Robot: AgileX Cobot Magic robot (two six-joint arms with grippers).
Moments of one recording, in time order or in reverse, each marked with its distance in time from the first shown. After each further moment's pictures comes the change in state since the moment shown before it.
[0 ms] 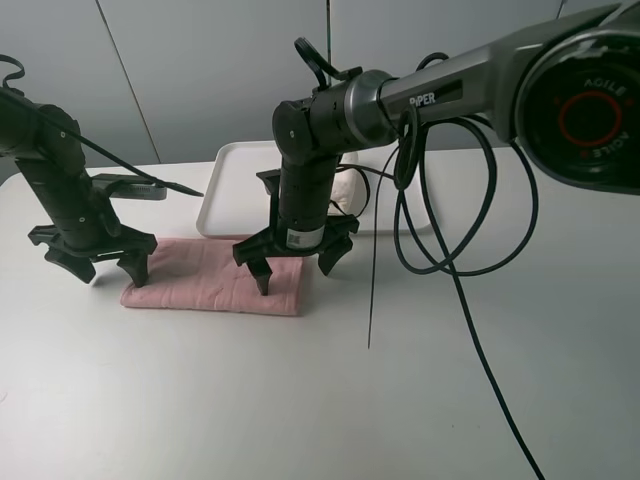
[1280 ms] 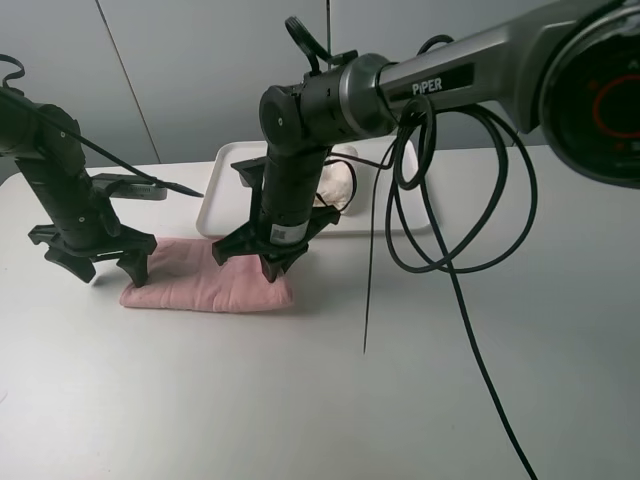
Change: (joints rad) left arm 0.000 0.000 0.000 0.004 0.002 0.007; right arm 0.039 -0.088 0.012 0.054 -0.038 -0.135
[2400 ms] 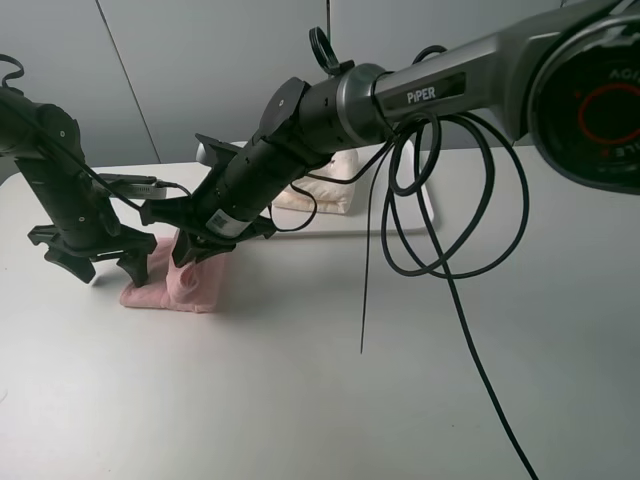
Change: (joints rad) left arm 0.000 0.000 -0.002 -0.006 0.004 -0.002; right arm 0.000 0.044 0.003 0.726 -0.172 -0.415
